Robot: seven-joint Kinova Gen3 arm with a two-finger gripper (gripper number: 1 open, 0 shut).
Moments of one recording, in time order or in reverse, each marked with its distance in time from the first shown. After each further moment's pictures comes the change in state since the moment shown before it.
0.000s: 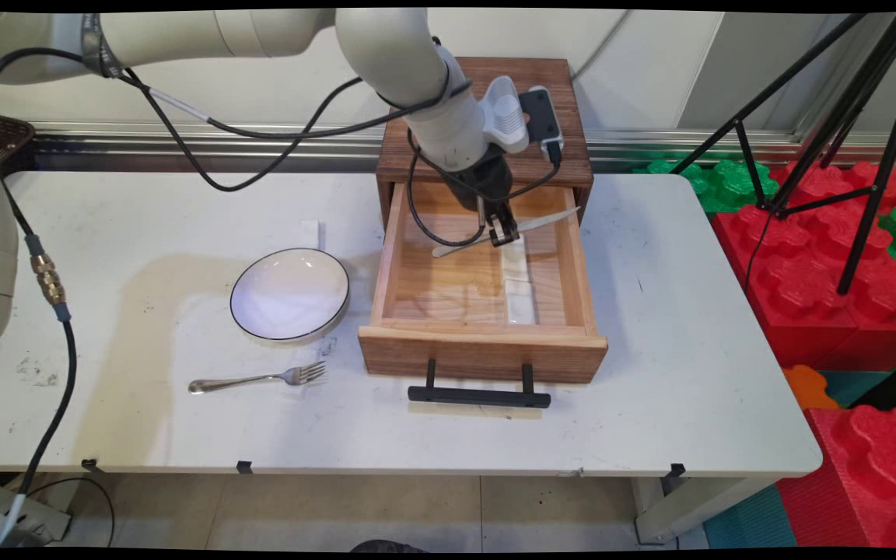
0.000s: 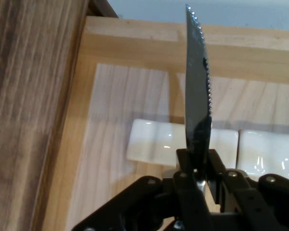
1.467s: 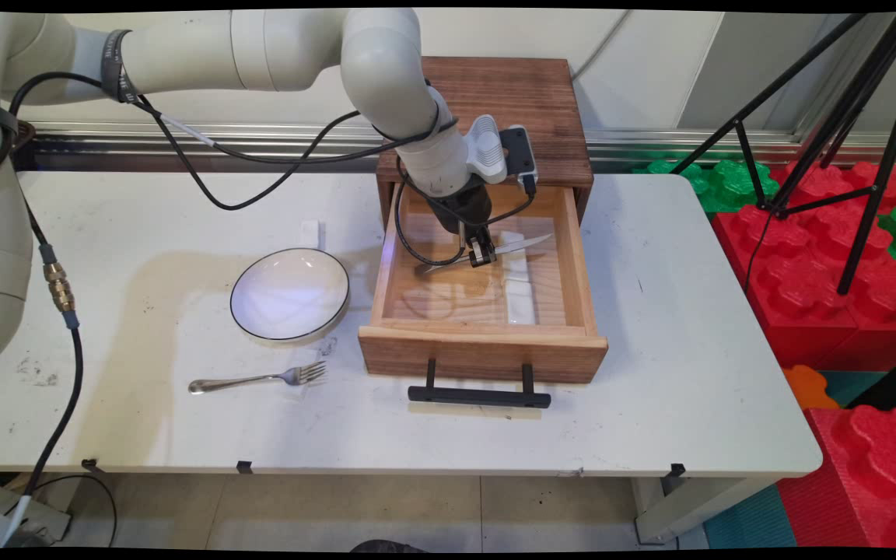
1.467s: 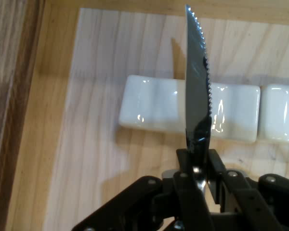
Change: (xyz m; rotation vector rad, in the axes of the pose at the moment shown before) arm -0.032 -0.010 0.044 -0.033 -0.062 -0.001
